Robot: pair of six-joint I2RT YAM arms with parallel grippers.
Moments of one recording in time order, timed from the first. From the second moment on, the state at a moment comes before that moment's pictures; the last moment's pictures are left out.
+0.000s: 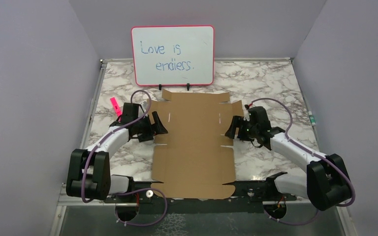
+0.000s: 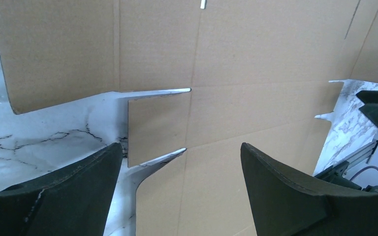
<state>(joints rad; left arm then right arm) -0.13 1.30 0.63 -0.29 0.45 -0.49 0.35 1.21 0.57 -0.17 -0.15 0.45</state>
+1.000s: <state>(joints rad) -0.33 1.33 0.70 -0.32 0.41 -0.45 0.35 1.25 0.55 -0.15 -0.40 0.49</state>
